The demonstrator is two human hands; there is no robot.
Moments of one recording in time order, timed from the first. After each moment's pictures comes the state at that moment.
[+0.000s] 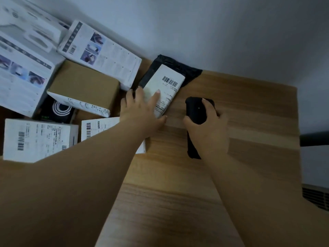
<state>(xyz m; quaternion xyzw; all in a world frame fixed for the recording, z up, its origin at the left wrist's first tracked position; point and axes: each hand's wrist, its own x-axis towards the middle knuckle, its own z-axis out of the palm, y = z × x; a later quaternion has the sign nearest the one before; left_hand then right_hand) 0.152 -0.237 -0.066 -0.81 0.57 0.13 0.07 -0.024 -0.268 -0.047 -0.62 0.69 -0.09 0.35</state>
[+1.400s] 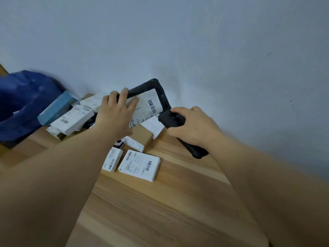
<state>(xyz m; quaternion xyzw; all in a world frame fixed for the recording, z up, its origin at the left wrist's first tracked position) 0.147 -0.118 0.202 -0.83 0.49 -0.22 0.18 -0.055 -0.234 0.221 -0.87 0.38 -0.05 0.30</state>
